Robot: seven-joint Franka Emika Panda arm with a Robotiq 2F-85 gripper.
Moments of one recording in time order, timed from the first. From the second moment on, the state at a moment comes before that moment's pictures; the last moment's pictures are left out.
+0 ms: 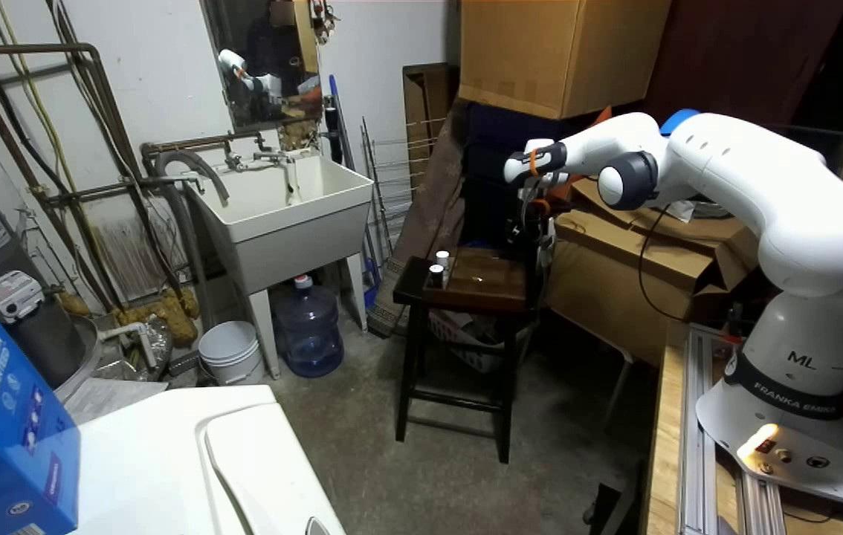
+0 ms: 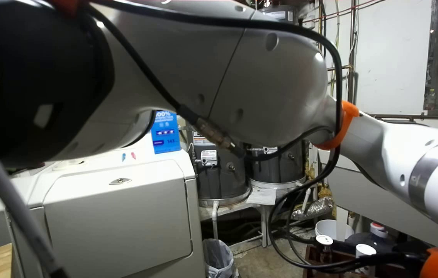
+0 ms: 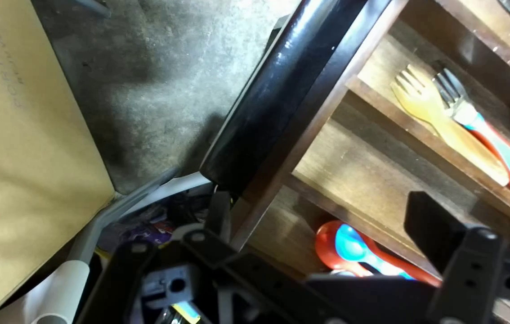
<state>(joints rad) -0.78 1.40 -0.10 -0.66 0.17 1.93 -0.17</state>
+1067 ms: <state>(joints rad) -0.74 1.49 -0.10 -0.60 0.17 2.14 0.23</state>
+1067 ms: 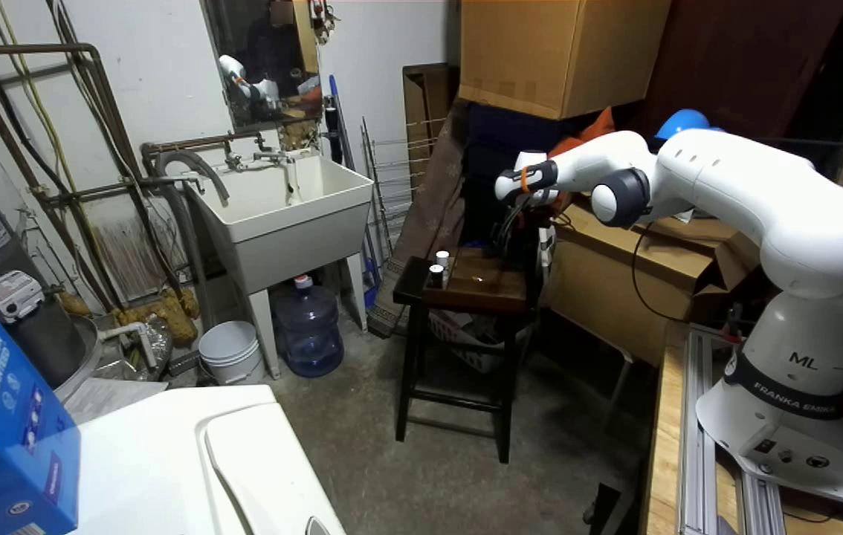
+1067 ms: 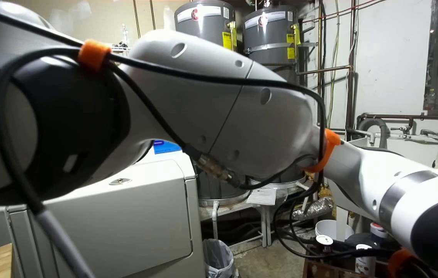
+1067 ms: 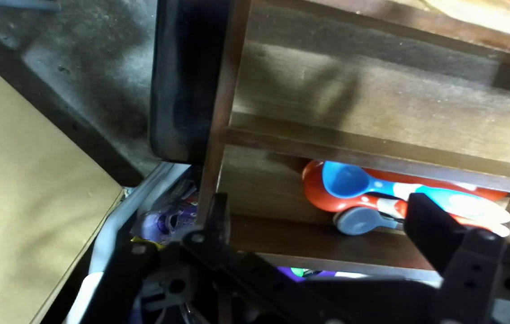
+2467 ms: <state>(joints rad) -0.73 1.50 -0.07 -0.66 0.17 2.35 0.29</state>
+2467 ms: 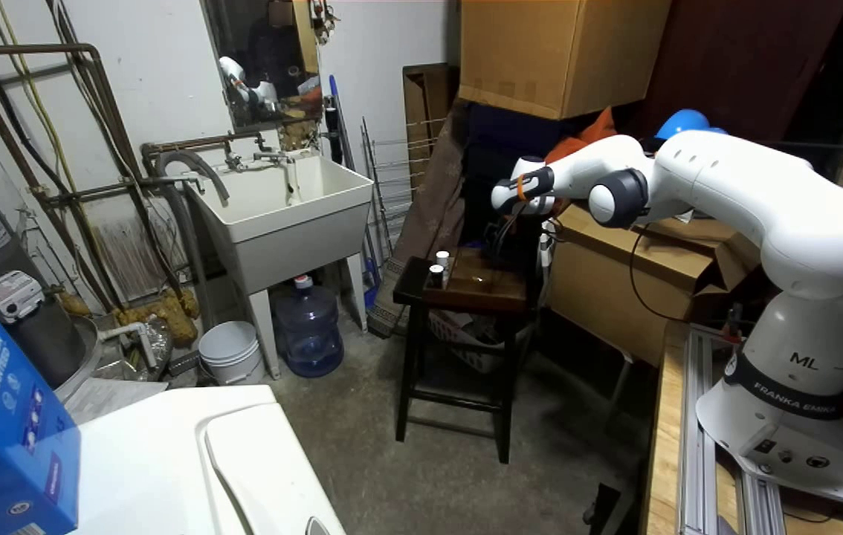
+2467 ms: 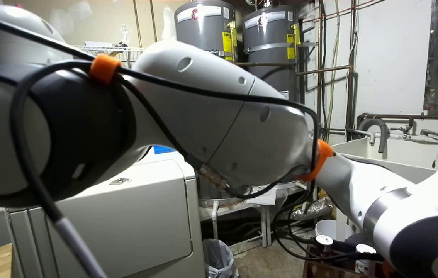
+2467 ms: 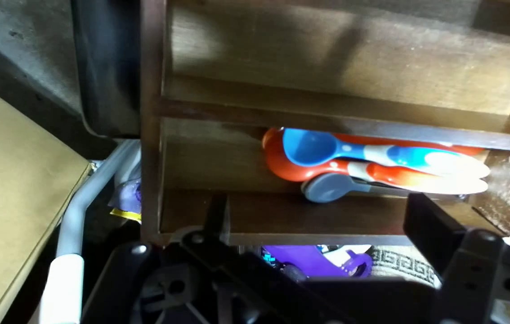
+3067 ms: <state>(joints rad) -0.72 1.50 -0.05 -0.70 0.18 2.39 0.29</state>
